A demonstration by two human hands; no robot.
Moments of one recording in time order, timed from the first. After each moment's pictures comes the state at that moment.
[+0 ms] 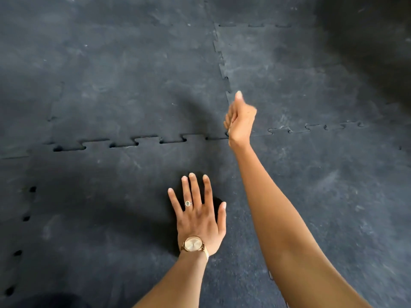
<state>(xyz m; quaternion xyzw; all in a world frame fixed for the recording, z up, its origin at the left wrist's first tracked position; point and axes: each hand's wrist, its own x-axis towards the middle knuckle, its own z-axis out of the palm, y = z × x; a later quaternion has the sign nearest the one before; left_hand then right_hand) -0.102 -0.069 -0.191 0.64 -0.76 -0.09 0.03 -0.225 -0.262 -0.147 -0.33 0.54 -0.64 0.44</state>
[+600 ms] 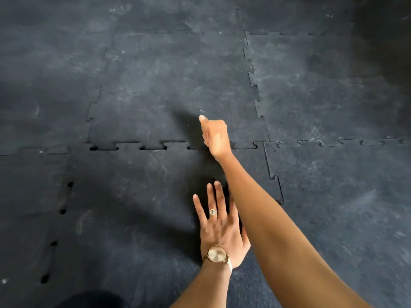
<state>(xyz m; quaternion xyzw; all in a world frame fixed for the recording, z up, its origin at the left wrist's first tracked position) -0.097 -0.071 -0.179 0.63 -0.77 -0.13 -0.02 -0.128 -0.282 -0.171 -0.43 0.55 -0.47 0.55</state>
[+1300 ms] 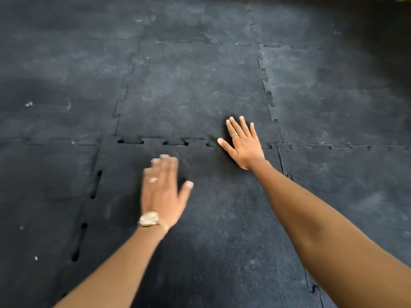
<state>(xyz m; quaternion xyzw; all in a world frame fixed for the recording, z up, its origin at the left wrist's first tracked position) 0.064 -0.124 -0.172 0.69 -0.72 -0.04 0.06 -0.172 -0.256 -0.197 -0.78 0.61 -0.06 0.09</state>
